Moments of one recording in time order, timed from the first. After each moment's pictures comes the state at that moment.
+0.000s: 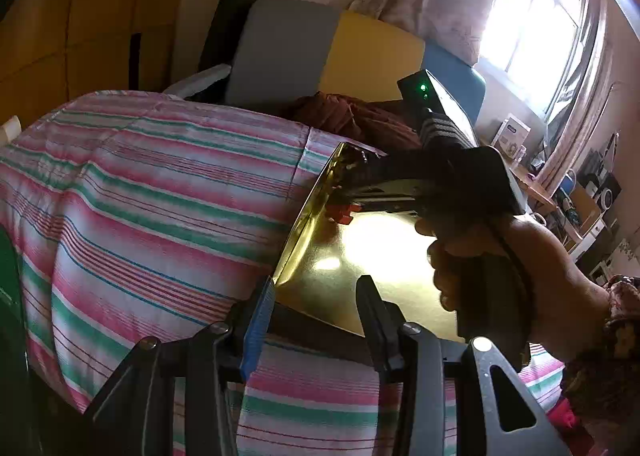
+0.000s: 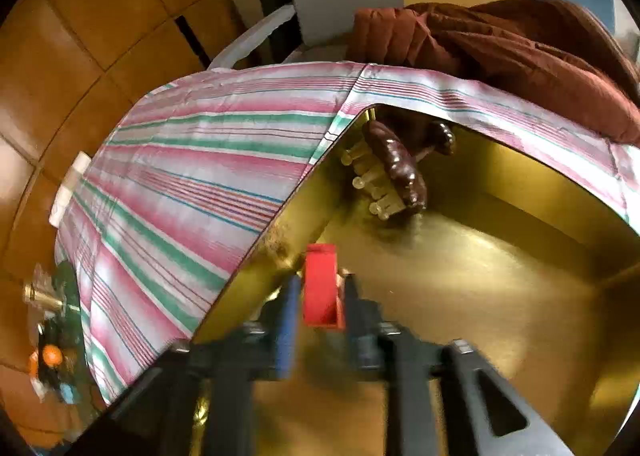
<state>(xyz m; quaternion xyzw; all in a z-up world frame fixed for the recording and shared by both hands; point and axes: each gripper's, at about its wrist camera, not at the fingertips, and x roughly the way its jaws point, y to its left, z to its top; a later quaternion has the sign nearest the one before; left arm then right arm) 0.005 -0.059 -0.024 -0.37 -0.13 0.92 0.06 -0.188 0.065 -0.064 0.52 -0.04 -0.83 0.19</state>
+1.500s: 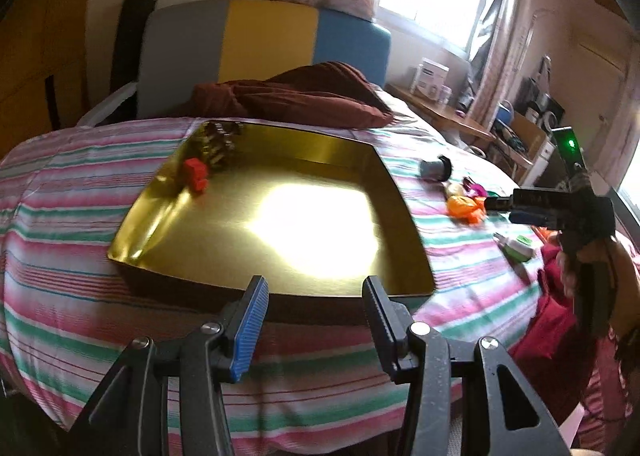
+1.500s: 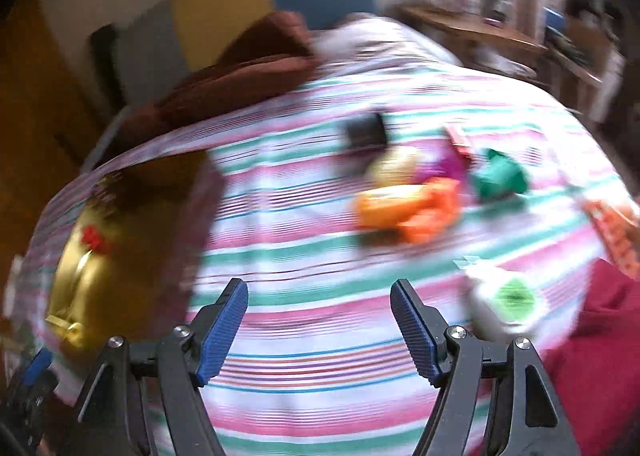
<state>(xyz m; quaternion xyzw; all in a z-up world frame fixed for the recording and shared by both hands) 0.052 0.056 -0.012 -0.37 -0.03 0.91 0.19 0.000 0.405 -0.026 0.46 -0.13 -0.88 -0.07</state>
